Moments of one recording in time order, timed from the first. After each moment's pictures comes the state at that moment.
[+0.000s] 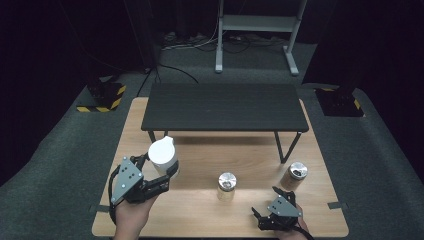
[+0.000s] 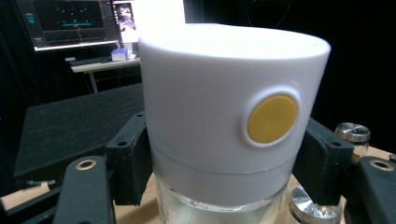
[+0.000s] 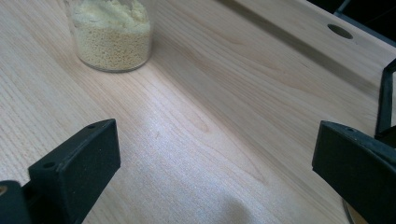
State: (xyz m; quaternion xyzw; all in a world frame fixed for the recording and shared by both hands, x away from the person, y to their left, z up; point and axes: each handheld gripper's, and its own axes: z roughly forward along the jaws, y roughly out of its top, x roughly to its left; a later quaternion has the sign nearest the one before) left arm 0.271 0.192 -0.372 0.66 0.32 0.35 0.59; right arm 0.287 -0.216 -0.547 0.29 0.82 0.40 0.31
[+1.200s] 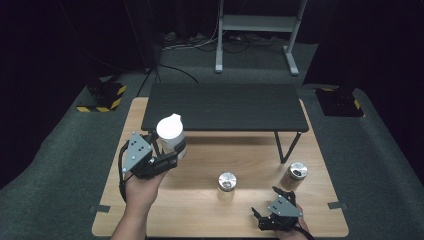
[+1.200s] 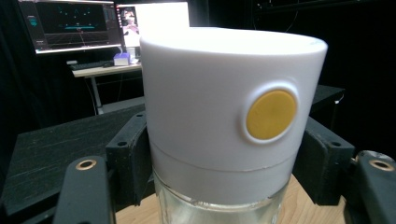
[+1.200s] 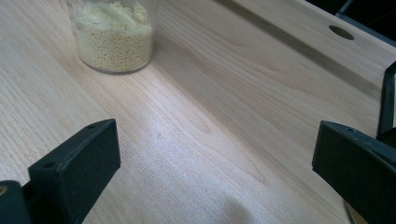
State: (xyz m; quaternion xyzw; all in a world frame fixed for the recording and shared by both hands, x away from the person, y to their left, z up) left arm 0.316 0.176 -0.349 0.65 0.33 0.35 0.59; right arm 0.286 -0.217 -0.547 0.28 0.82 0.40 0.30
